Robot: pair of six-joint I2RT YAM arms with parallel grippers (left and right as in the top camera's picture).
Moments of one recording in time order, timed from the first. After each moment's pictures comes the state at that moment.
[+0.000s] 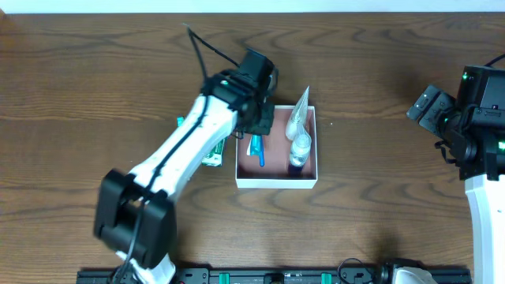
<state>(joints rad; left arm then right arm) -0.53 1.84 1.51 -0.95 0.09 -0.32 -0.10 1.22 1.31 -0.99 0.21 0.45</state>
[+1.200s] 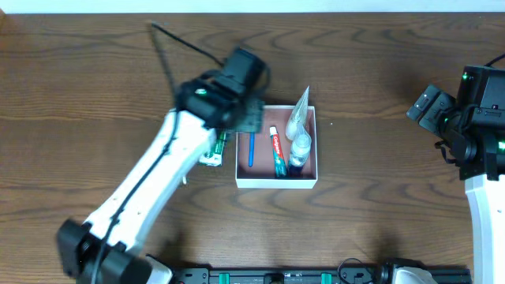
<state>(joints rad) -0.51 1.61 1.56 -1.13 -0.13 -0.40 -0.10 1.22 1.31 -0.99 0.21 0.45</state>
